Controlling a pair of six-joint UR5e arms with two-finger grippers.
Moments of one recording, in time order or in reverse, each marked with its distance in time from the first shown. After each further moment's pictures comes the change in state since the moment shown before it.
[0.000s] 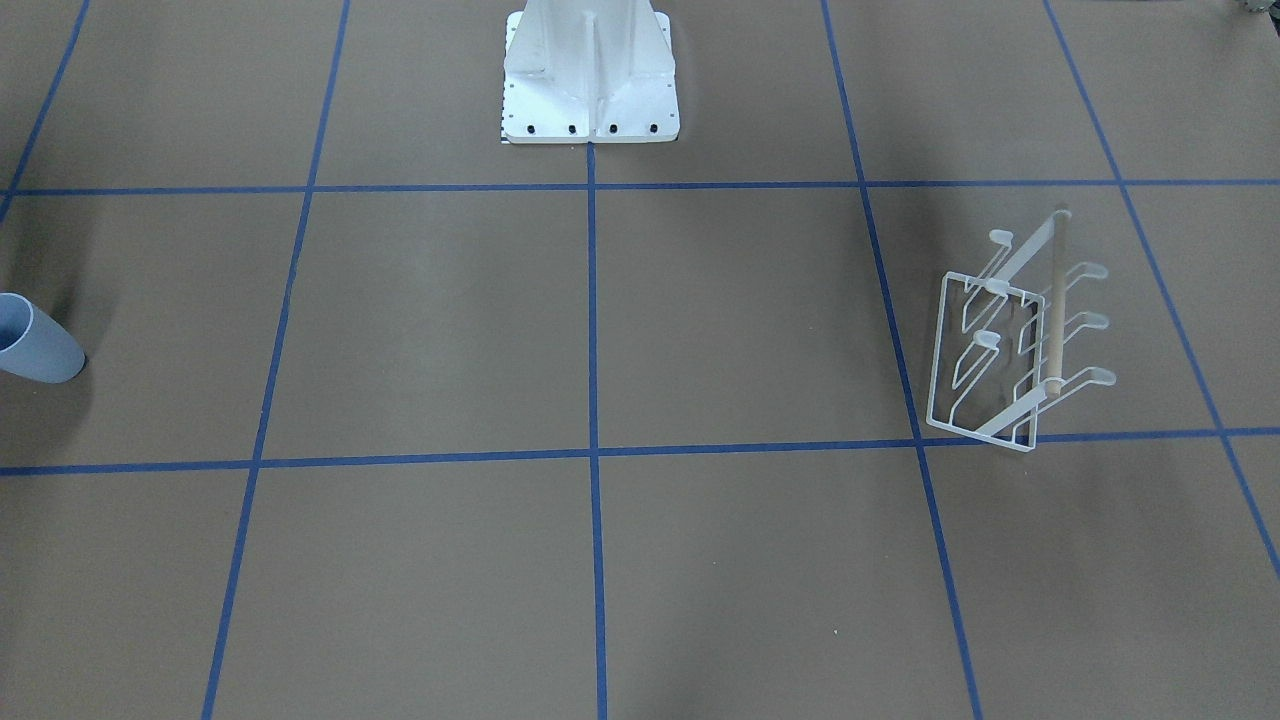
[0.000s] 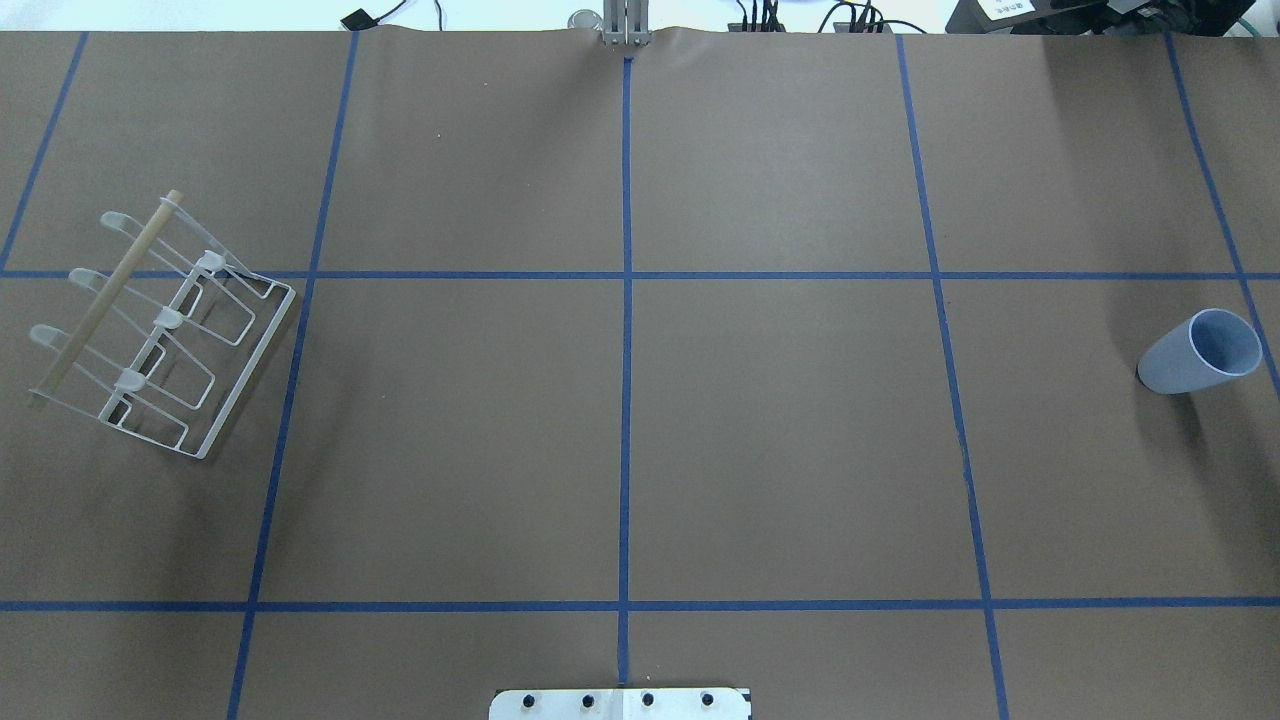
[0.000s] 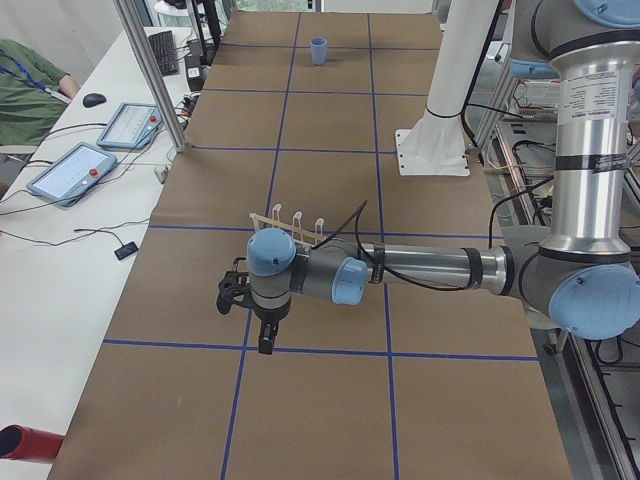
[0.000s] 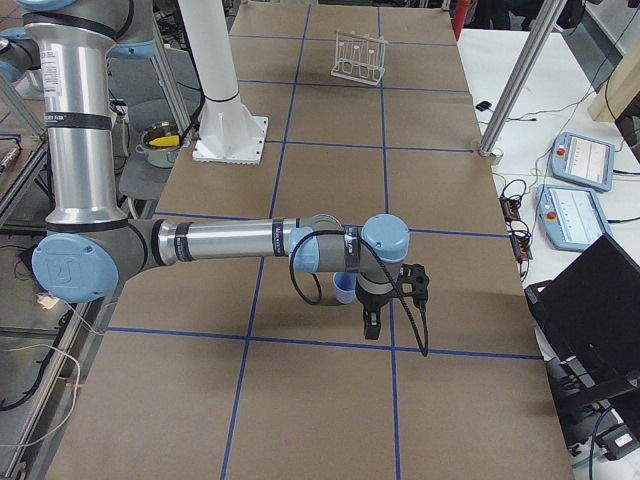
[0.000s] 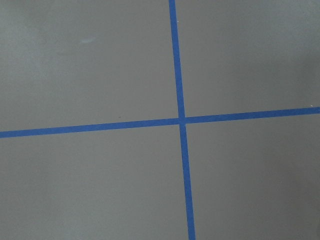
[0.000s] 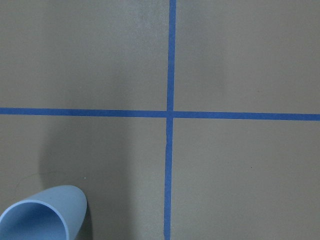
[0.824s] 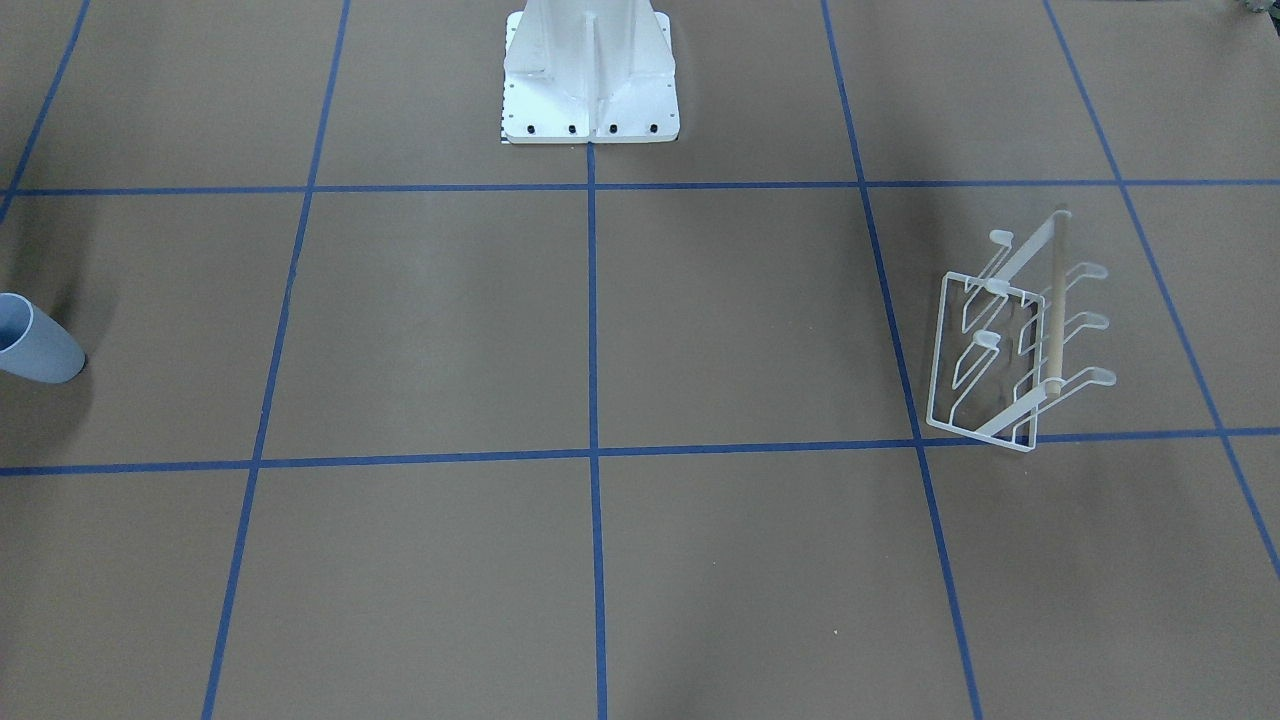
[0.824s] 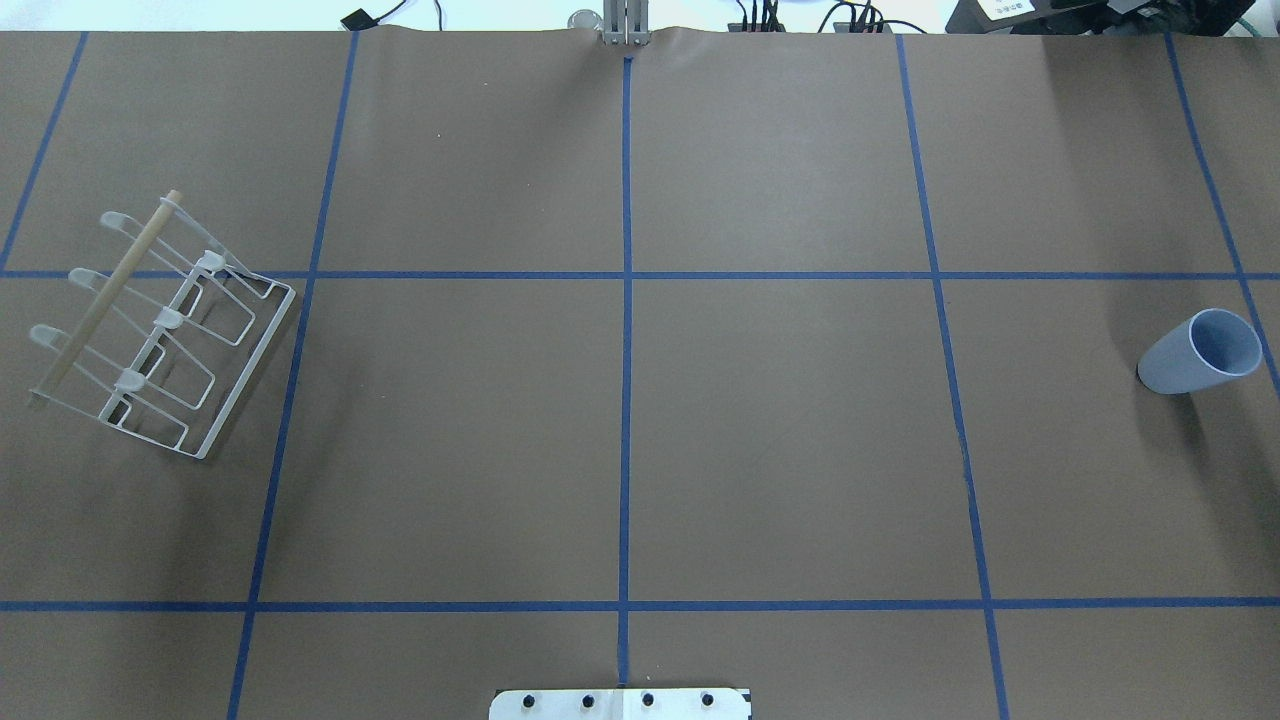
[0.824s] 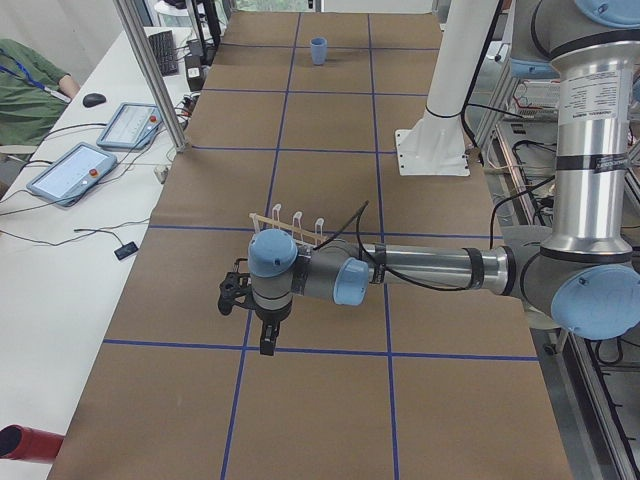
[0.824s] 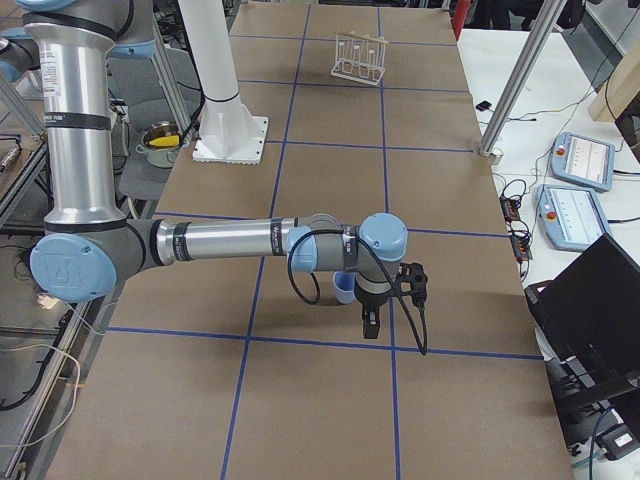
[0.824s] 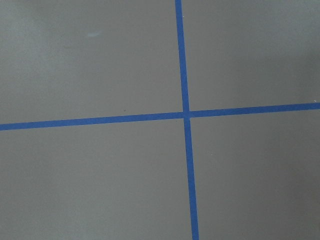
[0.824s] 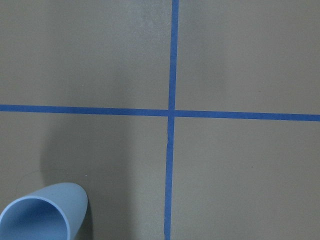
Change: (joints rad) left arm -0.001 0.004 -0.002 0.000 0.002 0.002; right arm 0.000 -0.007 0.010 0.001 0.000 -0.007
